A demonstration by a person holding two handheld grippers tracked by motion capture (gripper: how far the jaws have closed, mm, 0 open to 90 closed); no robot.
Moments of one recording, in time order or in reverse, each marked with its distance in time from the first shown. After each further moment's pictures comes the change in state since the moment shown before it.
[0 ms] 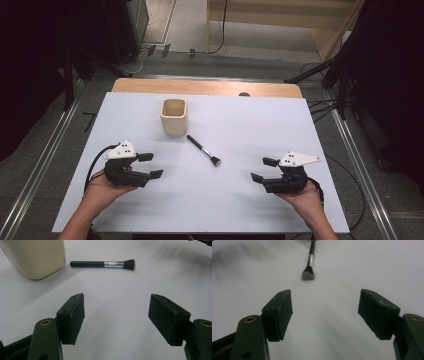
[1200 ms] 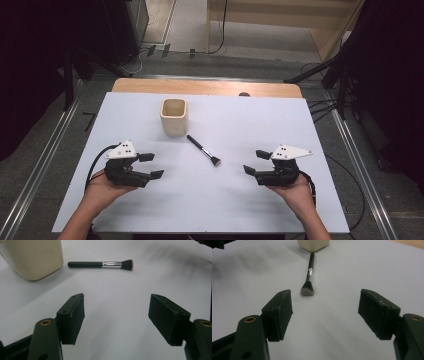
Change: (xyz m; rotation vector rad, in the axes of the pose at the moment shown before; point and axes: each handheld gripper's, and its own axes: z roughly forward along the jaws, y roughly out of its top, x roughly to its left) left arm -0.001 0.001 0.001 0.004 -0.011 0.010; right arm 0.004 0.020 0.017 -0.034 -0.016 -0.008
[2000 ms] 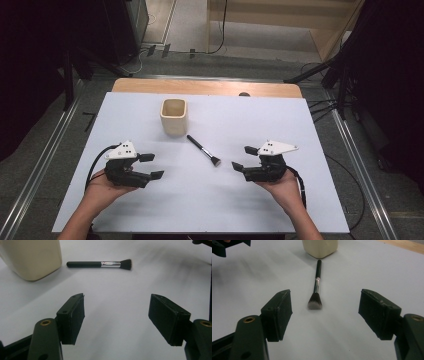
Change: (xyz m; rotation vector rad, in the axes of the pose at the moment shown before) left arm -0.001 0.000 0.000 0.002 -0.006 0.003; right arm 0.013 0.018 0.025 -0.006 0.018 -0.021
